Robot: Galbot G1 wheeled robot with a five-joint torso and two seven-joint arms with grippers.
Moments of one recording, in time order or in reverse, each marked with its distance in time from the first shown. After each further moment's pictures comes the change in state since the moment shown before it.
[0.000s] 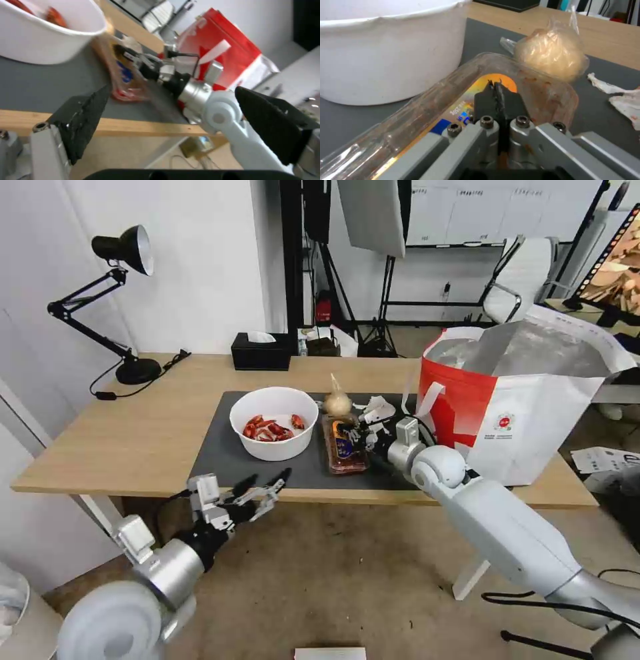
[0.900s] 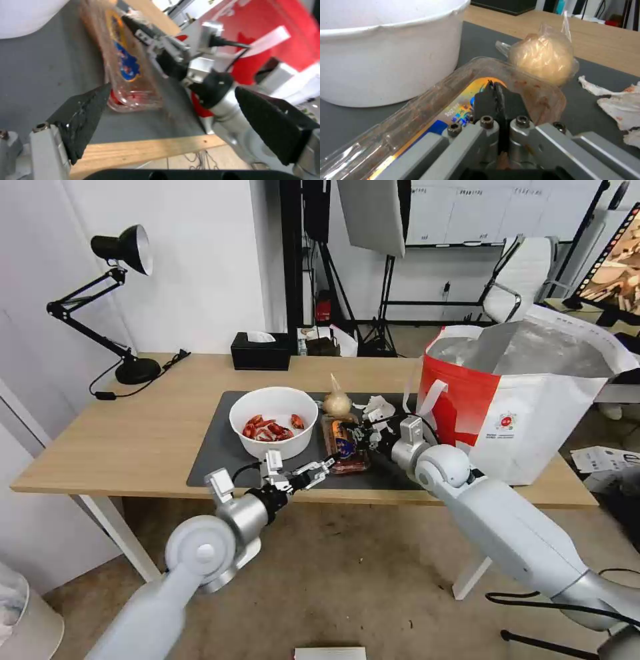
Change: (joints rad) left arm -0.414 -0.109 0.353 0.289 -0.044 -0.013 -0.232; right arm -0.002 -0.016 0.009 0.020 0.006 -0.002 0.003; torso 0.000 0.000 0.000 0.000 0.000
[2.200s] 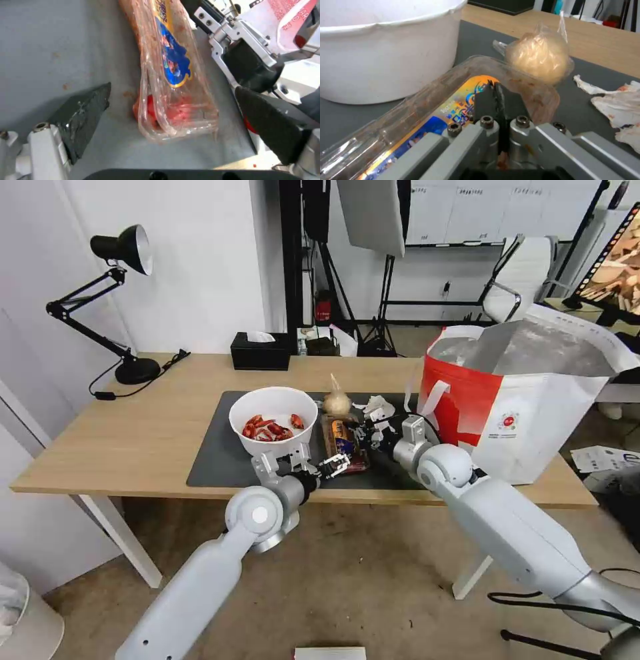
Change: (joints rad) left arm -0.200 -0.112 0.145 0.226 -0.035 0.002 -0.196; right arm -0.002 -0.009 0.003 0.005 -0.004 0.000 -0.003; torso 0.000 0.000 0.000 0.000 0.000
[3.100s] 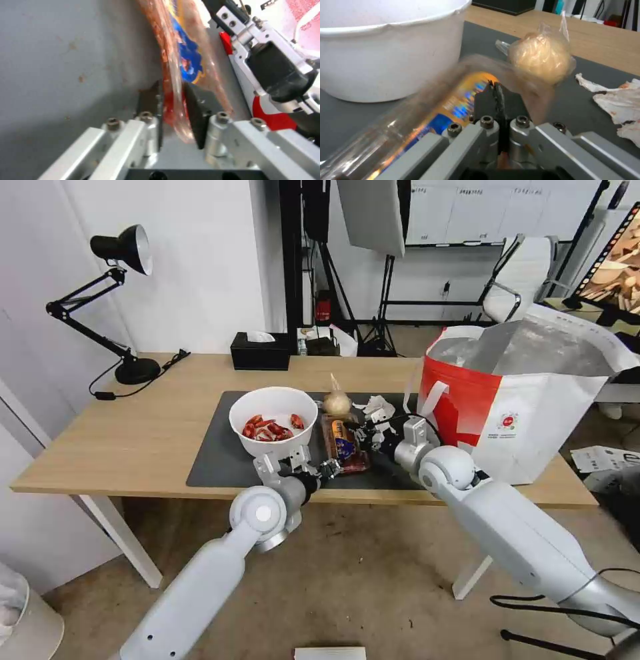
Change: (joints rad) left arm -0.006 -0.001 0.017 0.013 -0.013 -0.029 -0.042; right arm -0.019 -0.011 0.007 0.027 0.009 -0.003 0.007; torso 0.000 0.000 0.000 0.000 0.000
